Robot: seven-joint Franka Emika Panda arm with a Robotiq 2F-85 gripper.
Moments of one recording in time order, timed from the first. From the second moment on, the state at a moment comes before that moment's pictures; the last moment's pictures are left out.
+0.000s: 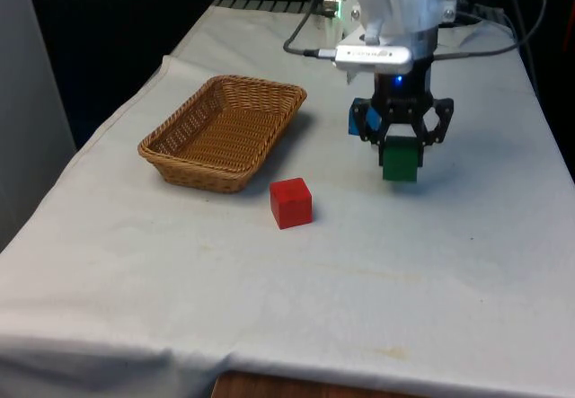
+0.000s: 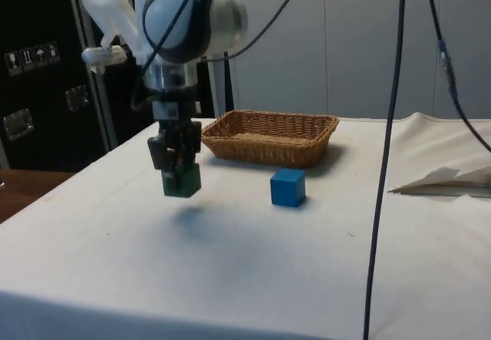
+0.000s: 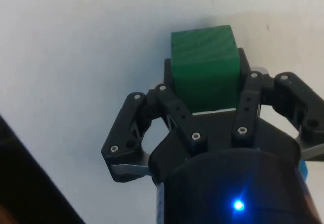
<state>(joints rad) 0.35 0.50 -0.26 -2.02 0.33 2.52 -0.09</state>
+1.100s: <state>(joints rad) 0.34 0.30 -0.35 -2.14 0.29 2.45 -0.21</state>
